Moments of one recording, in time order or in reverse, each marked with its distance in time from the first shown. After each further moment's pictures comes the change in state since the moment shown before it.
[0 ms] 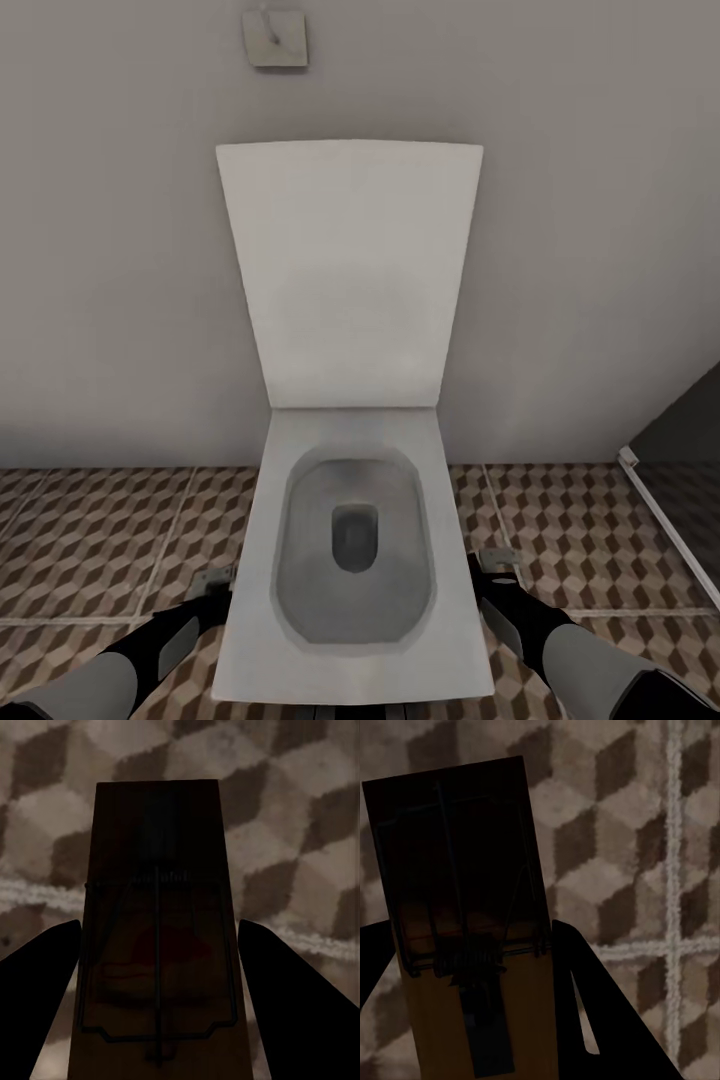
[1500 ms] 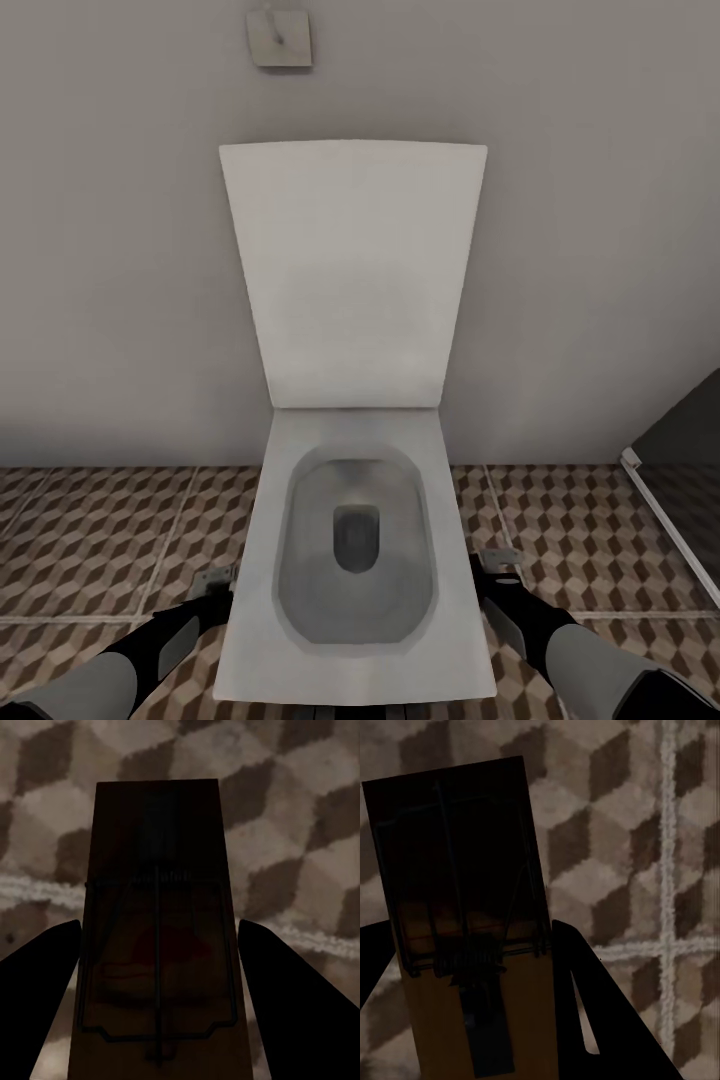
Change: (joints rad) left arm 0.000 0.000 0.001 0.000 0.000 0.004 0.001; right arm 0.000 -0.009 -0.001 0.002 -0.002 0.001 0.002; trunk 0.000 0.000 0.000
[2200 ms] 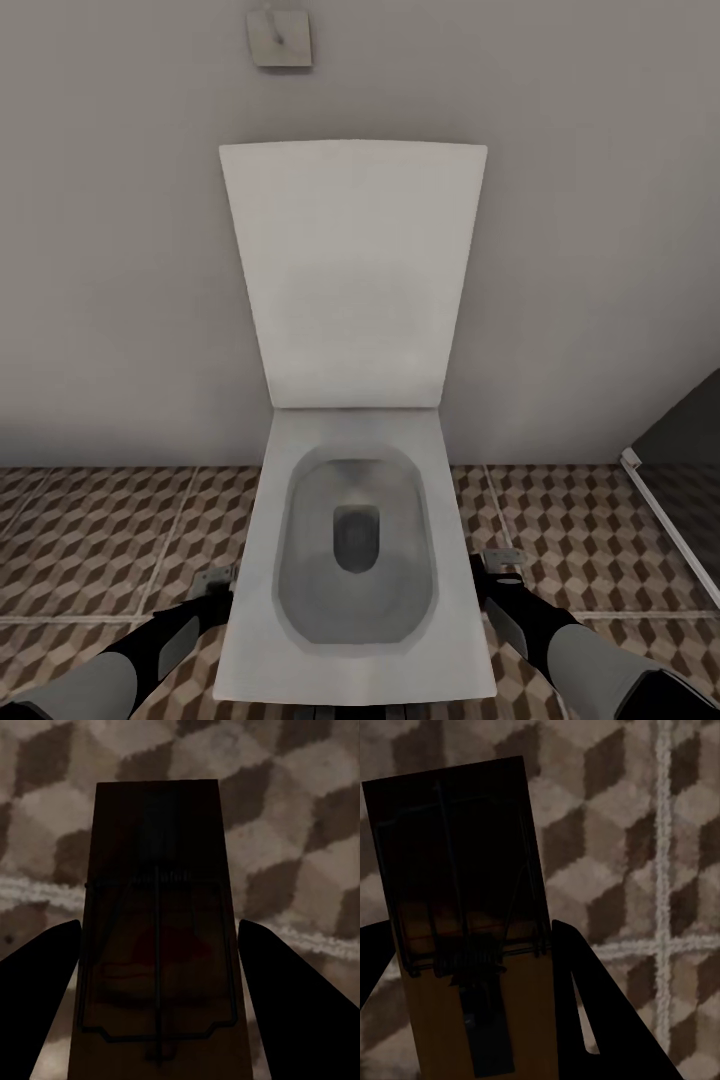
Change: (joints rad) left arm 0.000 0.000 0.000 -0.002 0.000 0.000 -0.001; right arm 0.000 -0.005 0.000 -0.001 -0.002 0.003 -0.001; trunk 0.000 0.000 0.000
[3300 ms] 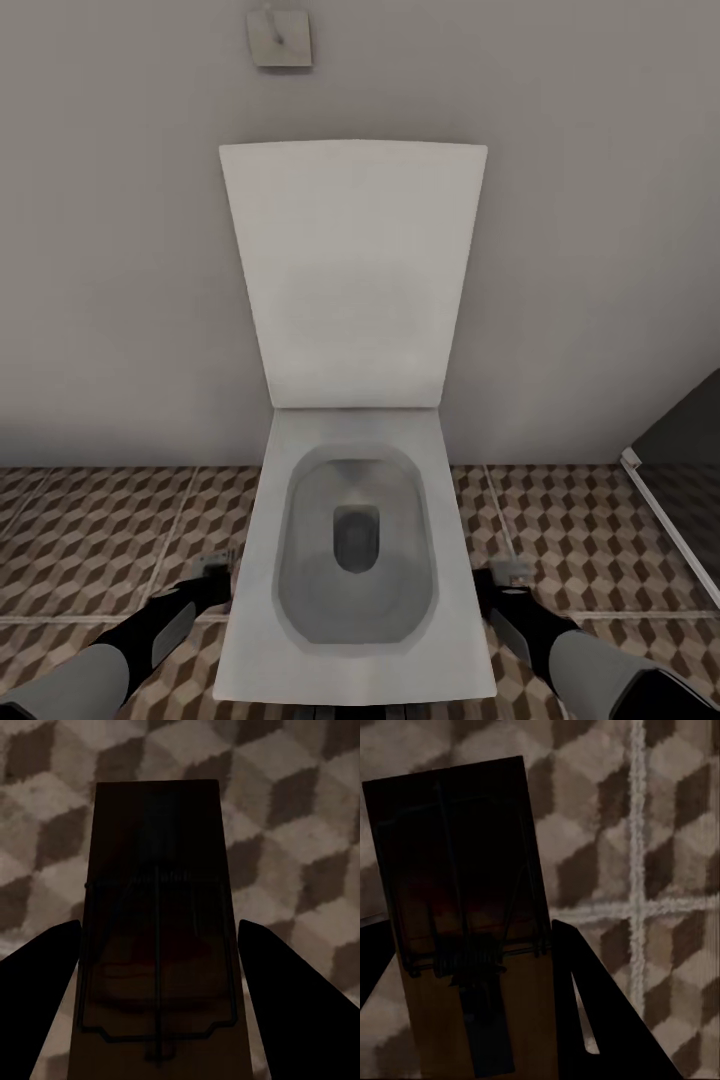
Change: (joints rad) left arm -0.003 0.037 -0.001 -0.083 -0.011 -0.010 0.006; right arm 0.000 0.009 0.003 0.078 -0.002 -0.012 -0.016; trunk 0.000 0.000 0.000
